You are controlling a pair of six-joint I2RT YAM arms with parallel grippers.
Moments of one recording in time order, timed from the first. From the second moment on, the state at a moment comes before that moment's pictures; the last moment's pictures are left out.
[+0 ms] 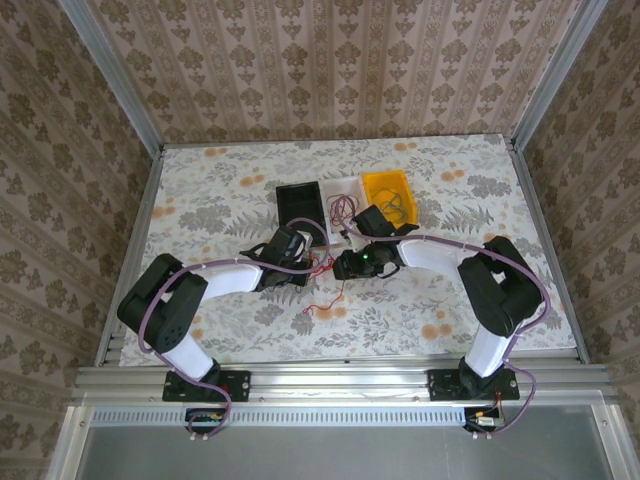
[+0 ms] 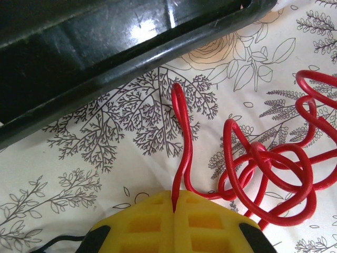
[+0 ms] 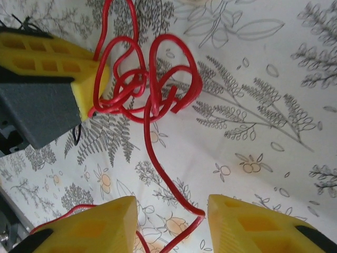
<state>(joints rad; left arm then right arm) -0.70 1.62 0.73 -0.09 0.03 -0.33 0.59 1.74 1.03 -0.39 -0.42 0.41</state>
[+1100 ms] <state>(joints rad) -0.69 1.58 0.70 -0.10 -0.06 -0.39 0.34 1.45 0.82 -0.40 -0.17 0.58</state>
